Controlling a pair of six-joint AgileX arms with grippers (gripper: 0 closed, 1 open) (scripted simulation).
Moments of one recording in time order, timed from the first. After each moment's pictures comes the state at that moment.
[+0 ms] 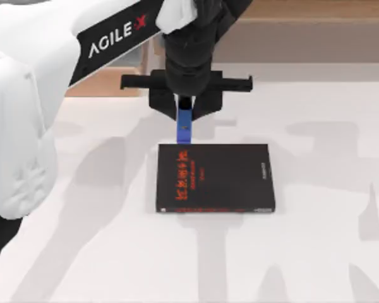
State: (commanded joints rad) left arm -0.65 2.32 2.15 -1.29 -0.13 -0.60; right arm 0.00 0.00 0.00 0.00 0.00 0.00
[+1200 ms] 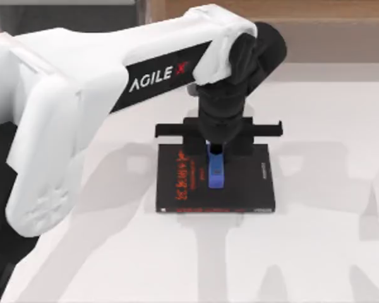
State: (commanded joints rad) left arm -0.75 2.34 1.97 -1.12 -0.07 -0.70; right arm 0.00 0.00 0.00 0.00 0.00 0.00
